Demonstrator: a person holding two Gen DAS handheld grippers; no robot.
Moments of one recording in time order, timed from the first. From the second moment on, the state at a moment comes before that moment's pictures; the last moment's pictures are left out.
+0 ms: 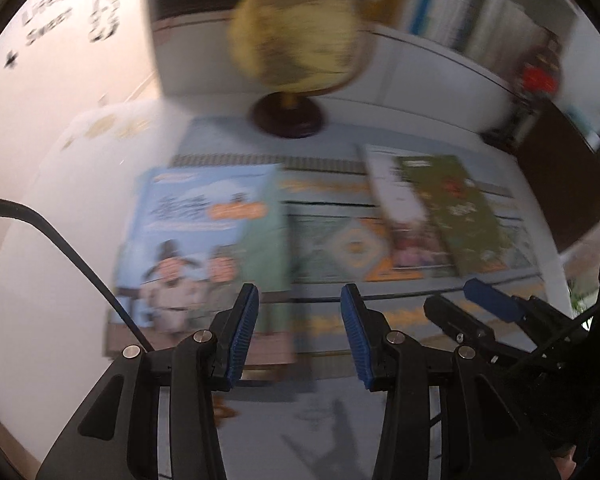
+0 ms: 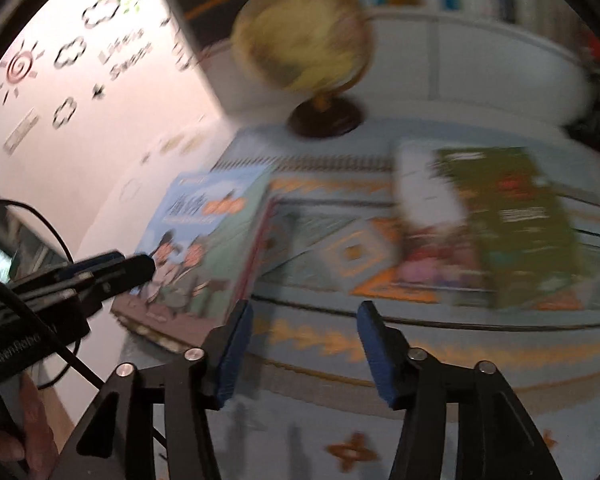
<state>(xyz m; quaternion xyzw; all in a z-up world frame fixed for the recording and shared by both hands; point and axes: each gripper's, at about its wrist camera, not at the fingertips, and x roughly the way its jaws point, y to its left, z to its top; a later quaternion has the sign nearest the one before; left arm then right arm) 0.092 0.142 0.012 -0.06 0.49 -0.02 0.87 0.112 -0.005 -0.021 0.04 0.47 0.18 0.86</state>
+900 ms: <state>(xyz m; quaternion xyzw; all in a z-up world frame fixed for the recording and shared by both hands) 0.098 -0.120 0.042 -0.02 0.49 -0.10 0.87 0.087 -0.270 0.008 0.12 0.45 0.10 0.88</state>
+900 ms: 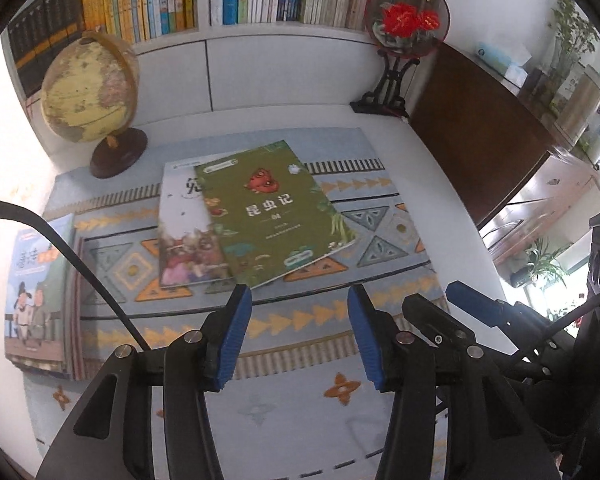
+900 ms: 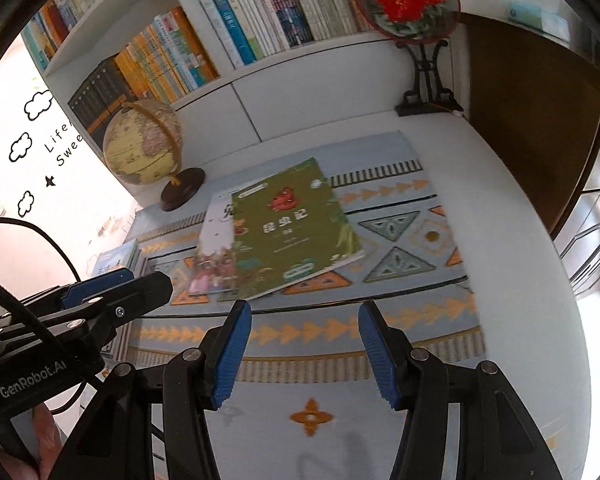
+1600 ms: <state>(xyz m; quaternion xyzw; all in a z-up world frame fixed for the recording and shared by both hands) 0.191 -0.038 -0.081 -0.24 0.53 -0.07 0.81 0.218 -0.269 -0.072 0.07 0.52 0.16 0.83</state>
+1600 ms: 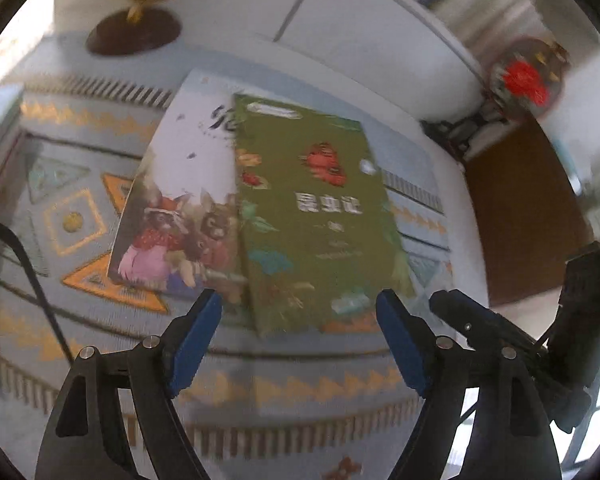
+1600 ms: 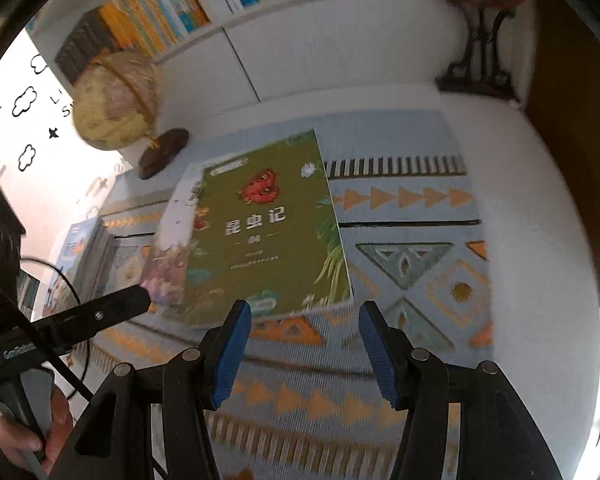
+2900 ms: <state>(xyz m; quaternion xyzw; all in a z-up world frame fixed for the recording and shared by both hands) 0.159 -0.052 -0.089 -0.24 0.51 -0.15 0.81 0.192 -0.262 -0.112 0.05 0.55 0.19 0.81</state>
